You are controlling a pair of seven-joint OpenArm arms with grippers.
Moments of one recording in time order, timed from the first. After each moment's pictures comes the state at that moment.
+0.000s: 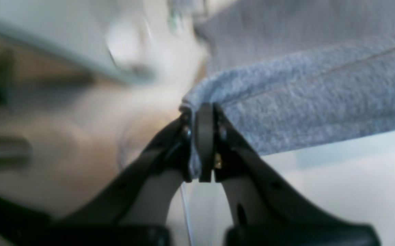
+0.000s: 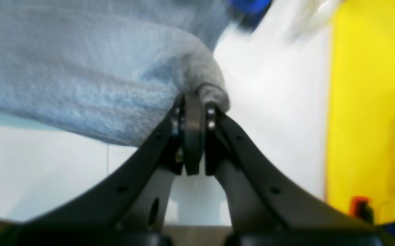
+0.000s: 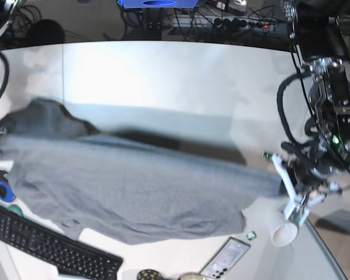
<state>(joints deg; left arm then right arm) -5.7 -18.5 -8.1 107.6 -8.2 -26.8 66.0 -1.2 17.0 35.1 100.8 23.6 31.3 -73.4</state>
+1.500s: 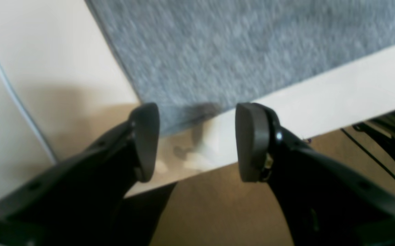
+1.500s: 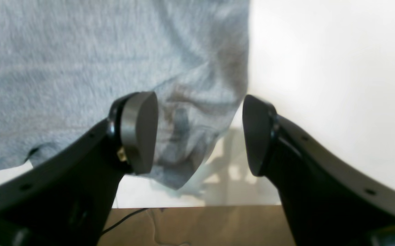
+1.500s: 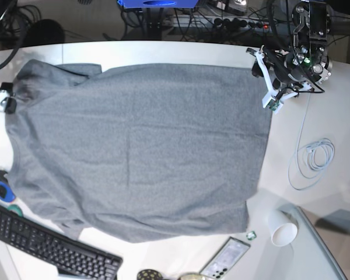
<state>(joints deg) 20.5 -17.4 -8.7 97.8 -7.3 -29.3 58.5 -10.7 13.8 39.2 90.1 23.0 30.9 -61.2</state>
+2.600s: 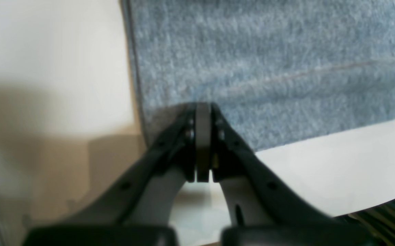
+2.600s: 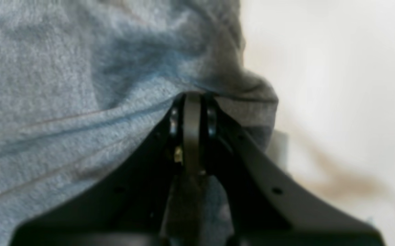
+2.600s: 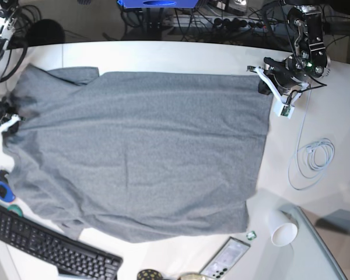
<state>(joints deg) 16.0 -12.7 -17.0 79.9 -9.1 -29.6 40.3 8.8 21.0 29.7 40.8 3.4 31.4 -22.9</state>
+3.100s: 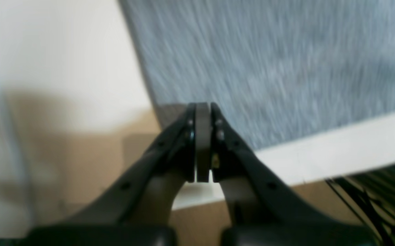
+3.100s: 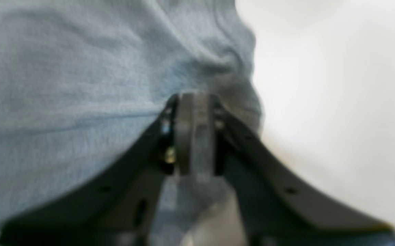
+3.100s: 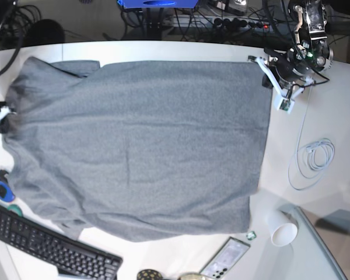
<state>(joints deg) 20.8 -12.2 -17.2 91.8 -7.2 -29.5 44.7 -8.7 16.9 33.8 82.9 19.0 30.9 -45.2</state>
